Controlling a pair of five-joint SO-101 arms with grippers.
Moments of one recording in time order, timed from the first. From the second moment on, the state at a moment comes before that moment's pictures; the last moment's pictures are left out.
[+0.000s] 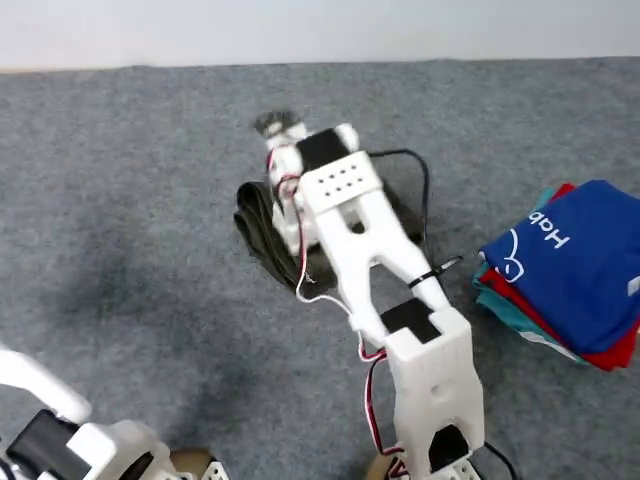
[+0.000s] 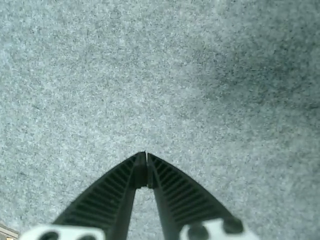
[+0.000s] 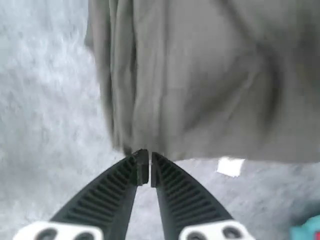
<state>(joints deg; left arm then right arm) -59.8 -7.2 7.5 87.8 -31.3 -31.8 30.8 -33.7 100.5 2.8</state>
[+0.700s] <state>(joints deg) -59.8 -7.2 7.5 87.8 -31.3 -39.5 27.1 -27.3 99.6 4.4</state>
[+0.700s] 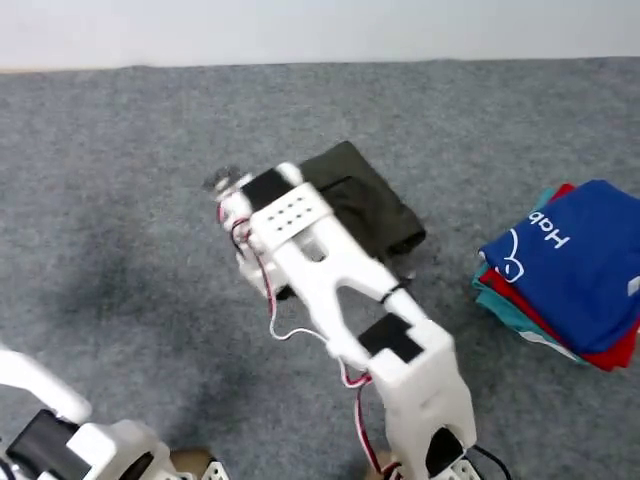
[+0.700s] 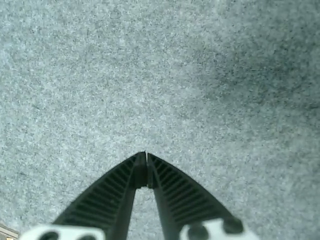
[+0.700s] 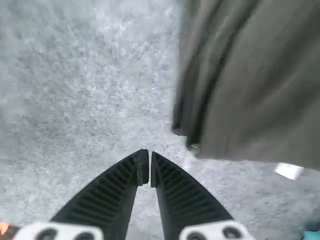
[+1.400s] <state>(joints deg) -59.8 -7.2 7.5 87.8 -31.3 -35.7 38.3 -27.3 96.1 4.7</state>
